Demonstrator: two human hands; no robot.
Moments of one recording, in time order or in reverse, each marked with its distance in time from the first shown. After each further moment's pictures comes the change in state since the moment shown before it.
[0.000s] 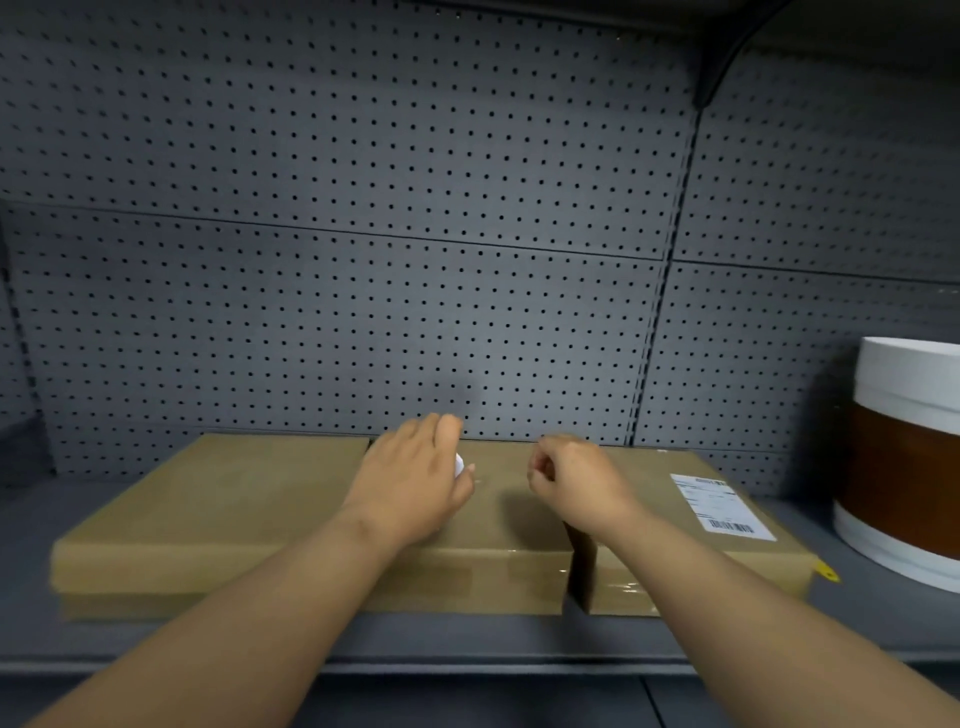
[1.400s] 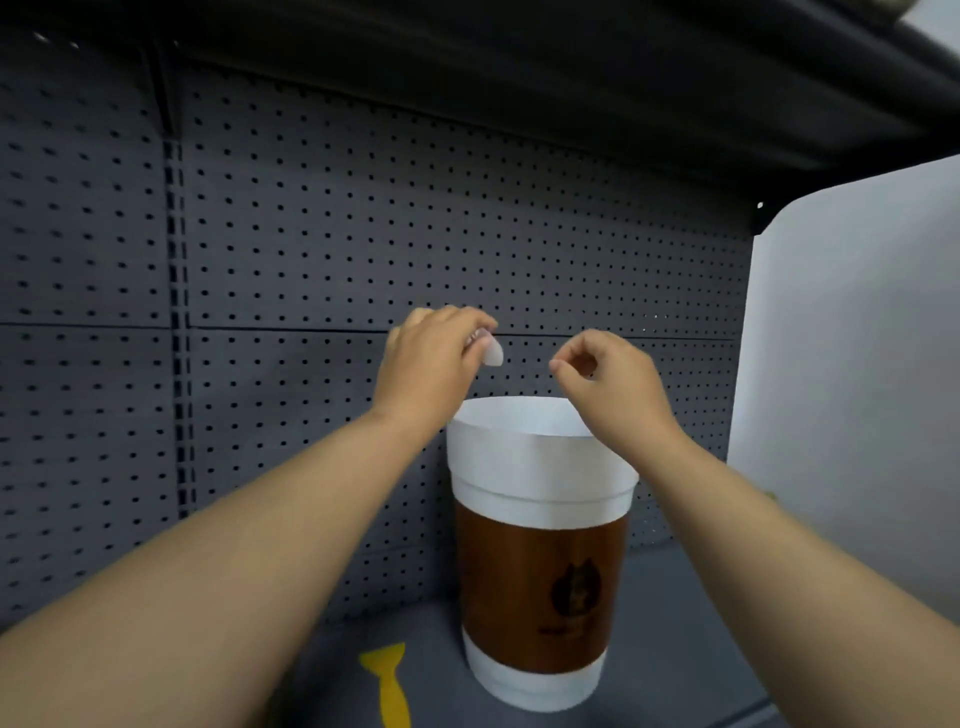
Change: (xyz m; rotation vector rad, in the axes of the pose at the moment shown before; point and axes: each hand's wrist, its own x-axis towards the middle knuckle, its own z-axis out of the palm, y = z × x) left_hand 0.322 0.473 0.044 -0.528 0.396 0.212; right_hand -0.036 0.432 -0.309 0.143 0.607 0.184
